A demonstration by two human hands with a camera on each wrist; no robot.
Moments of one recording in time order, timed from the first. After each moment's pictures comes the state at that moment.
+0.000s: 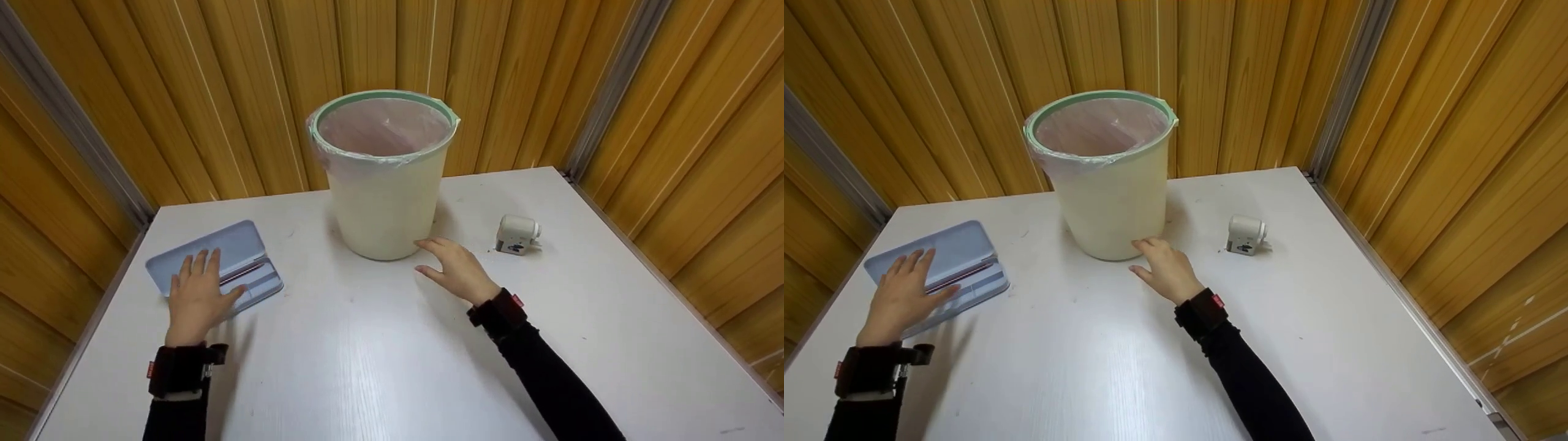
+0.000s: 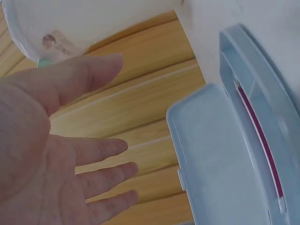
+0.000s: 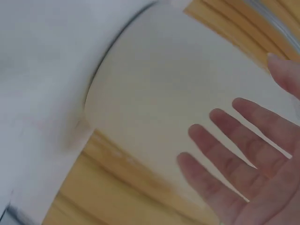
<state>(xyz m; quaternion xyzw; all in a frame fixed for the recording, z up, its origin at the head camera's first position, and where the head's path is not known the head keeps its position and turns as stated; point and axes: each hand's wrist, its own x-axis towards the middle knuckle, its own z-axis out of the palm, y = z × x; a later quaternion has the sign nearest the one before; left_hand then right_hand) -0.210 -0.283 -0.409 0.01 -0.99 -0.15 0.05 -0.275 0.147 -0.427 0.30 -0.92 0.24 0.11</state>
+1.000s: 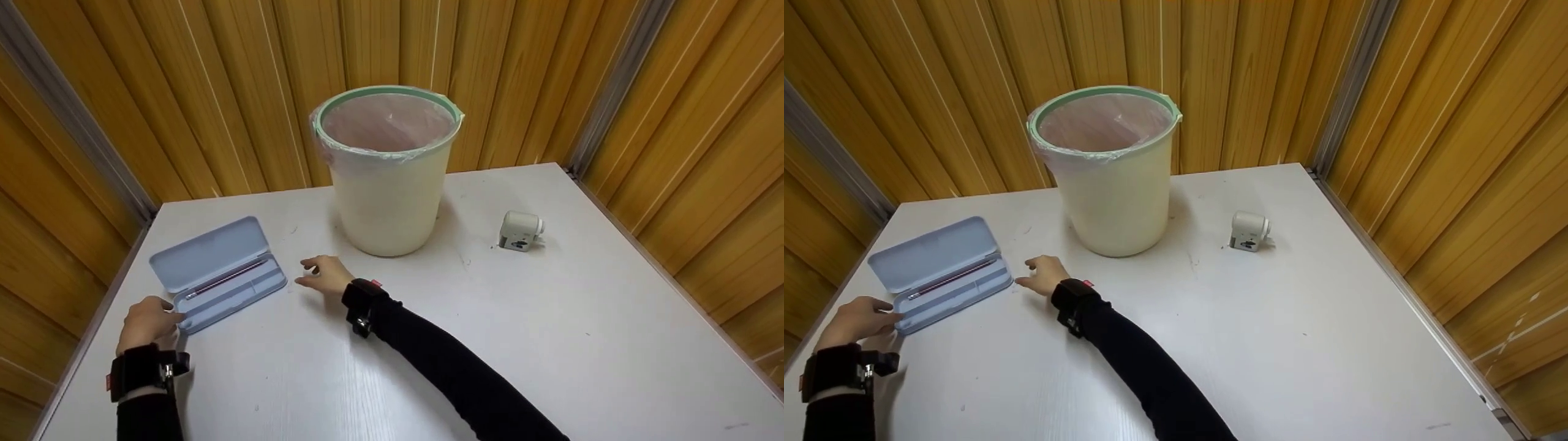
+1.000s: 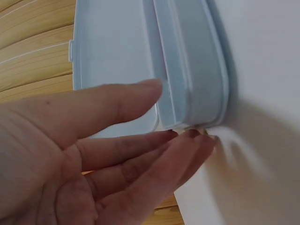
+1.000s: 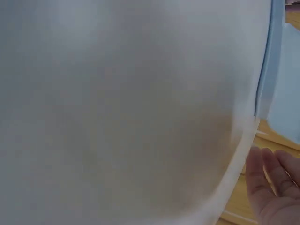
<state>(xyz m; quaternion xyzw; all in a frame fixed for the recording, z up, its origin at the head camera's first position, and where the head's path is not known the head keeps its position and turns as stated) -0.204 -0.391 -0.444 0.12 -0.95 -0.27 -0.12 -0.311 -0.069 -0.477 0.28 -0.87 0.38 -0.09</state>
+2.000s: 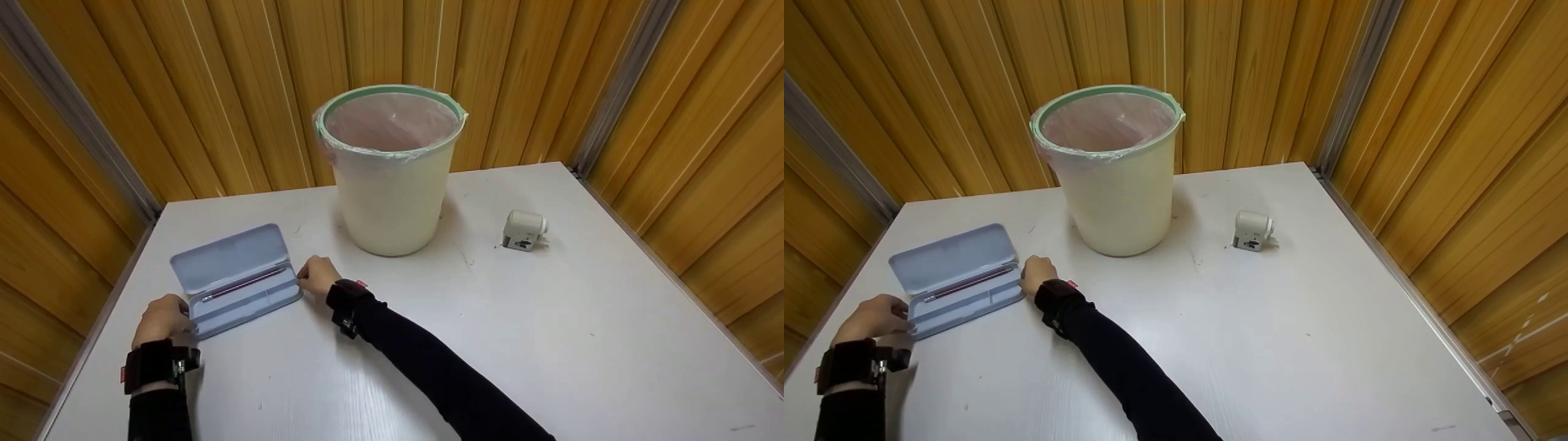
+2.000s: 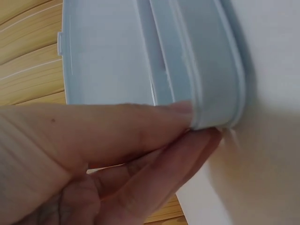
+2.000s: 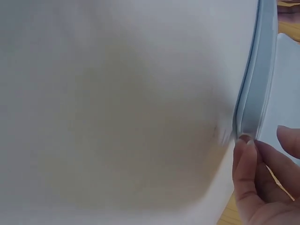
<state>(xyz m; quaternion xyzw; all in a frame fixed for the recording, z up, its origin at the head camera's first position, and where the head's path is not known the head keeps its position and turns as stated) -0.208 -0.377 -0.445 0.10 -0.95 -0.26 -0.12 -0.304 -0.097 -0.473 0.22 -0.90 0.36 -0.09</state>
